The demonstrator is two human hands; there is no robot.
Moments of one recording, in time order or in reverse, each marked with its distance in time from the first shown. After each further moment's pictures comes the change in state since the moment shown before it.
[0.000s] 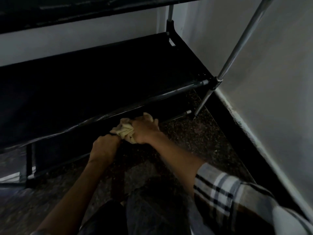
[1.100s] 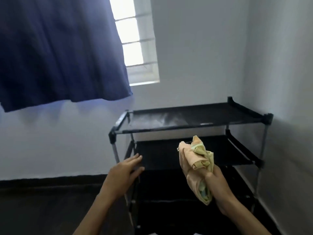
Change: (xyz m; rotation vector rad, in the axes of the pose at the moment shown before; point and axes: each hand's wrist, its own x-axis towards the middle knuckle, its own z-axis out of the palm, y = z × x) left_hand -0.306 -0.116 -0.300 -0.354 0.776 -0.150; right_hand -0.327 -0.159 -0.194 1.267 0.496 -0.505
